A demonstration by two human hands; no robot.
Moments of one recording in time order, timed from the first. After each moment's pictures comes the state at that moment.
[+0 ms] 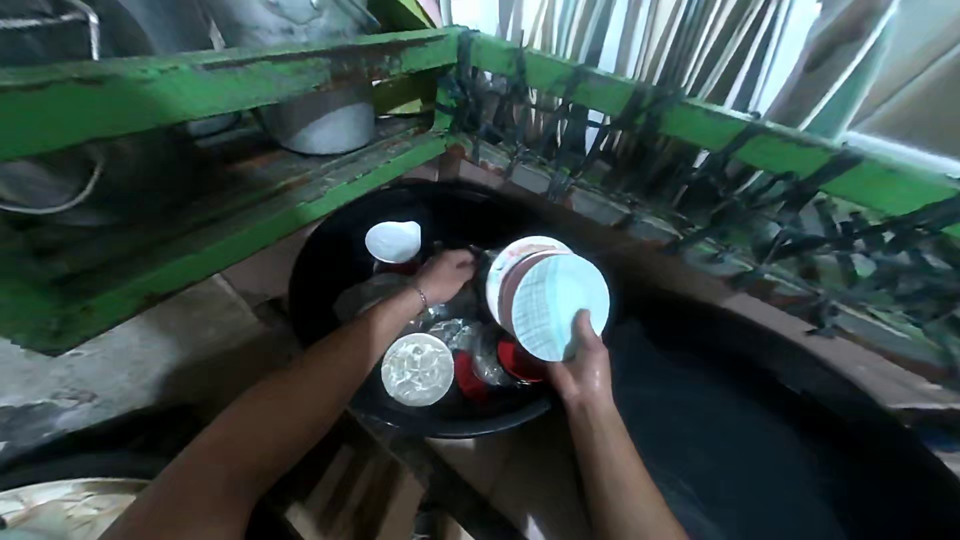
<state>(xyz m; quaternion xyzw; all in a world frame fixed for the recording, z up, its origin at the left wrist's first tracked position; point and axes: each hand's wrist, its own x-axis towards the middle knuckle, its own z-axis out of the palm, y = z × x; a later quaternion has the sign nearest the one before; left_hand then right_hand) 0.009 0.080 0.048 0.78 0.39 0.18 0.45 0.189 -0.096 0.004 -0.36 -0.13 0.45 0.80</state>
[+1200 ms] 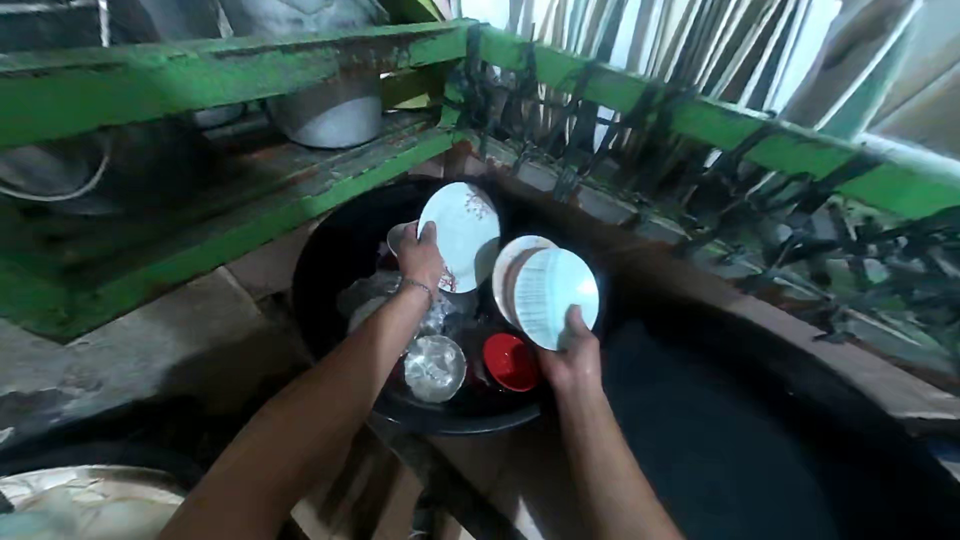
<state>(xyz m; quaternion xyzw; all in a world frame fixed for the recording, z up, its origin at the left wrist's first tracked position) 0.013 0.074 0.053 0.46 0.54 0.50 0.50 0.179 -0.076 0.005 -0.36 -0.03 0.46 0.81</state>
